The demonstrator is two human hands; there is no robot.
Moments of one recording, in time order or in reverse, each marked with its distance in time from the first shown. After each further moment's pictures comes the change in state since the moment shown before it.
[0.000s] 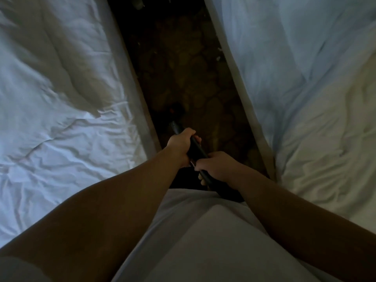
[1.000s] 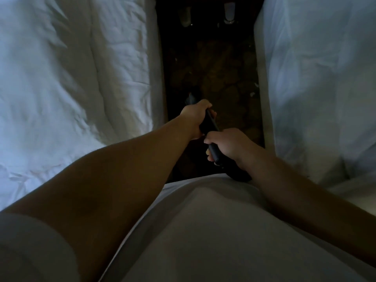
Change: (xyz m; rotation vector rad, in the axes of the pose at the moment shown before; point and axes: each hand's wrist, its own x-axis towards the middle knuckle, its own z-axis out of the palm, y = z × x) left_hand 0.045 0.284 0.042 -0.142 0.004 0.112; right_hand 0.088 -0.278 -0.049 -0.062 -0.018 -0.123
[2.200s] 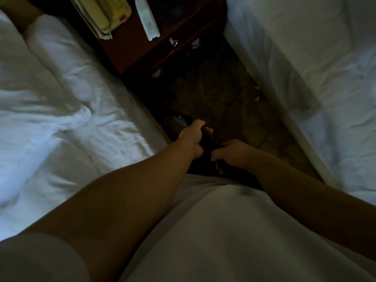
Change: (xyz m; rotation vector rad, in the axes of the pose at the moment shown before) left_hand 0.182 0.304 0.081 0.355 0.023 -0.217; right_hand 0.217 -0.255 -0.055 0.277 0.028 0.222
